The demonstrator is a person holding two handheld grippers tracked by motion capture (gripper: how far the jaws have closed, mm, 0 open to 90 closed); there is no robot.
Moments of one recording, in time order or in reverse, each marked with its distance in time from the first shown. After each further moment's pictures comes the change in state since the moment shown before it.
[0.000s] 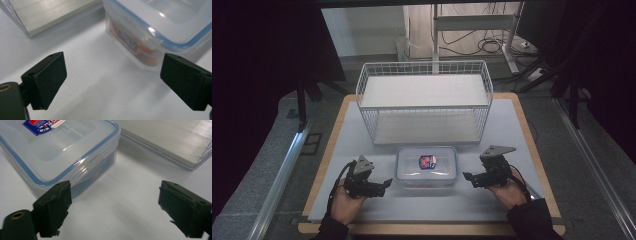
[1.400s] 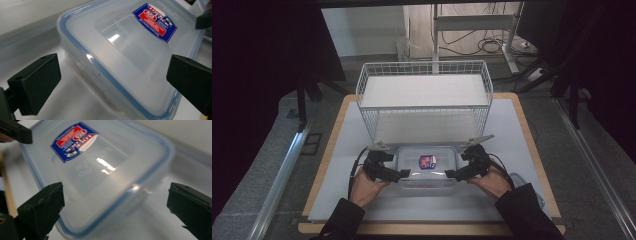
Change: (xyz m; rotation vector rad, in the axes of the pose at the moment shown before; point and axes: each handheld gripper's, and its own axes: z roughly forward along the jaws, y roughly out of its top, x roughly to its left) left arm 0.010 0.043 0.053 0.030 -0.346 -0.119; right arm 0.010 0.034 0.044 0.075 0.229 0.062
